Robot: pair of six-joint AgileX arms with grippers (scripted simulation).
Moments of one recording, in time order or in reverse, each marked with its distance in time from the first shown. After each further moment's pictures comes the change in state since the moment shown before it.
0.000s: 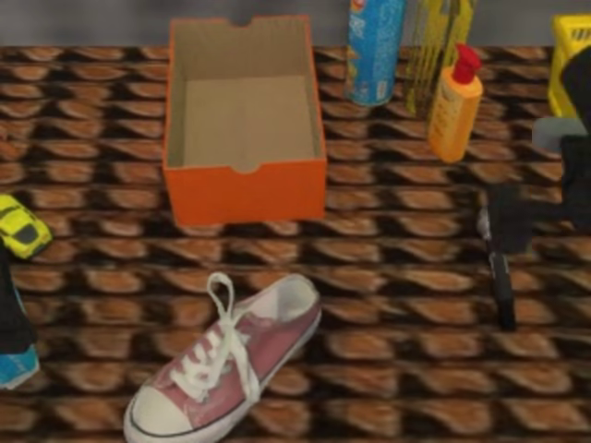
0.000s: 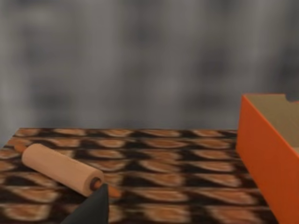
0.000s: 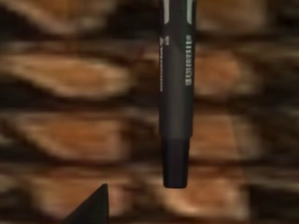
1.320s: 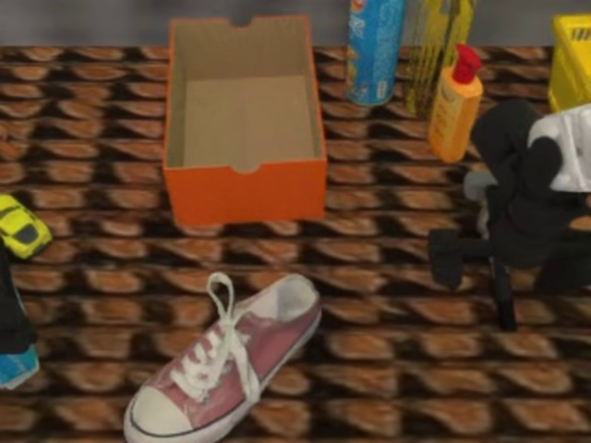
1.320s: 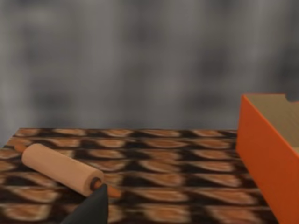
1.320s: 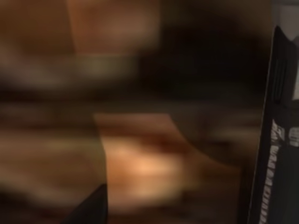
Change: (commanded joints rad) left arm 0.000 0.000 0.000 0.000 0.000 0.000; right arm 0.042 0.453 0.056 0.232 0.003 0.044
